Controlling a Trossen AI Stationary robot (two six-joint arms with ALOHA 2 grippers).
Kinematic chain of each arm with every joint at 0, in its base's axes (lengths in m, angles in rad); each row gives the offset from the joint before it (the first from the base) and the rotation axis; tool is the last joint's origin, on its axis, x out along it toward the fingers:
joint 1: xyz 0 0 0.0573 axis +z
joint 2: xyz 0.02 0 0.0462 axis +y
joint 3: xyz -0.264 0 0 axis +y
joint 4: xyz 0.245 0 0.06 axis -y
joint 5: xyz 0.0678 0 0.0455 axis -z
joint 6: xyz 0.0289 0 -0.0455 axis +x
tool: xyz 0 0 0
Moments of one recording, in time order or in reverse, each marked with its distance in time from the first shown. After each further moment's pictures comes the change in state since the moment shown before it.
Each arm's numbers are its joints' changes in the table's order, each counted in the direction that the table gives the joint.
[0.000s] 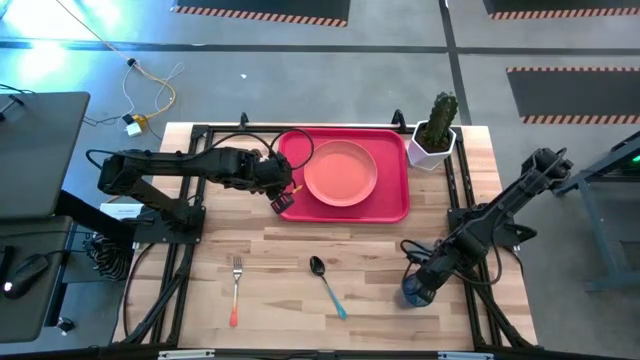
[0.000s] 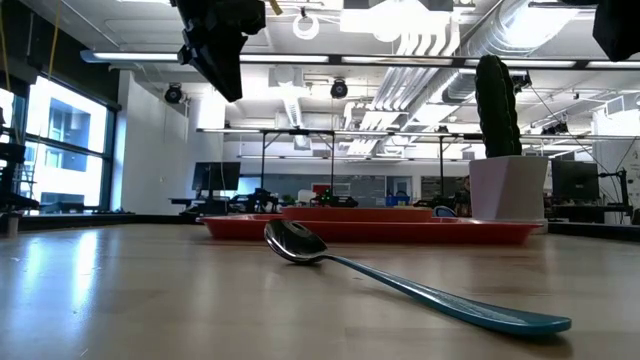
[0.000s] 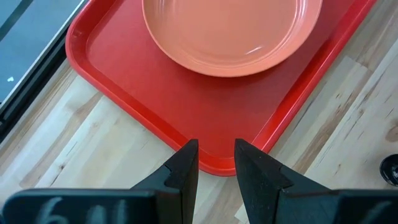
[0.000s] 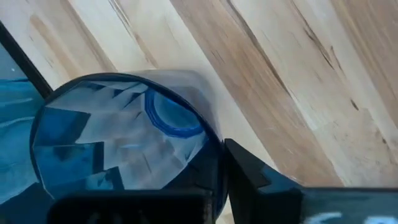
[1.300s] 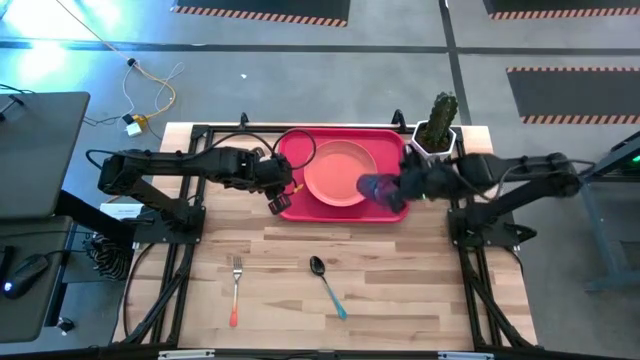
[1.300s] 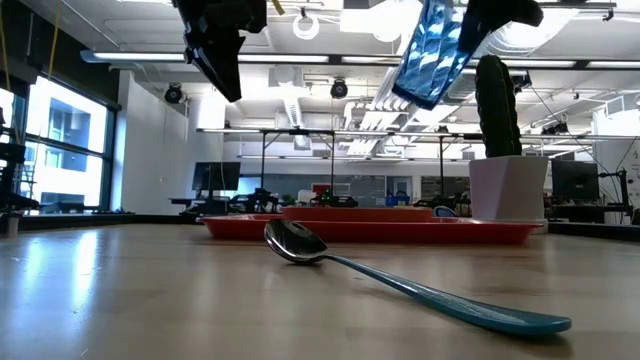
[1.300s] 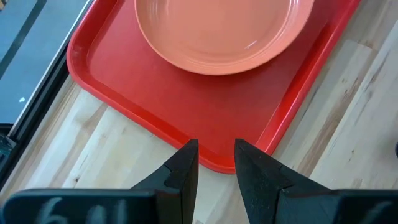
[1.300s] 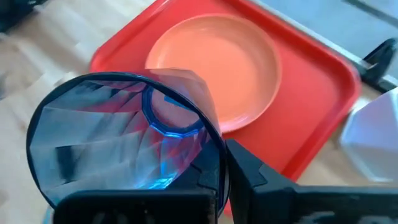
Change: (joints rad) left arm 0.008 0.000 0.000 0.000 0.001 0.119; right arm -0.612 -0.047 -0.493 -0.342 0.554 -0.502
